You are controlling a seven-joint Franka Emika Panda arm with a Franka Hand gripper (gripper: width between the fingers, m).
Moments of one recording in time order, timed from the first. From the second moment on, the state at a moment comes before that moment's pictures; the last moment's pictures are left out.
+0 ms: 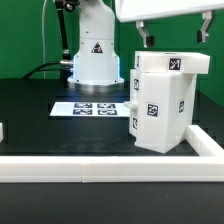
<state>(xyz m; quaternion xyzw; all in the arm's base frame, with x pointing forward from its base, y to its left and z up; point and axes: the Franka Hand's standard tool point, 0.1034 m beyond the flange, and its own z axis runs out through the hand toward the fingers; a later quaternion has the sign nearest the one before) 0.516 0.103 0.178 -0.96 0.25 -0.03 0.07</state>
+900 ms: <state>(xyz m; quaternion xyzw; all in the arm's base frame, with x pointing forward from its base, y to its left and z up) 0.519 0.104 0.175 -0.97 -0.24 -0.02 0.04</state>
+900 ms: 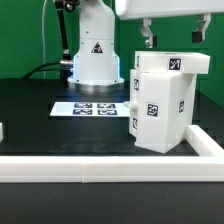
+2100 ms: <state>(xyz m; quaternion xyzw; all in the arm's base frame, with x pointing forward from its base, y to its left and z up) 0.518 0.110 0.169 -0.77 -0.64 -0.02 0.01</state>
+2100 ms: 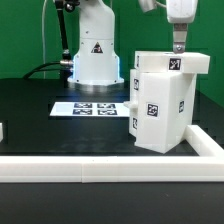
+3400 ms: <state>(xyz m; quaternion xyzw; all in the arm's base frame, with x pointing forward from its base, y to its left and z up) 0.506 0.099 0.154 -0.76 -0.65 -0.02 0.01</state>
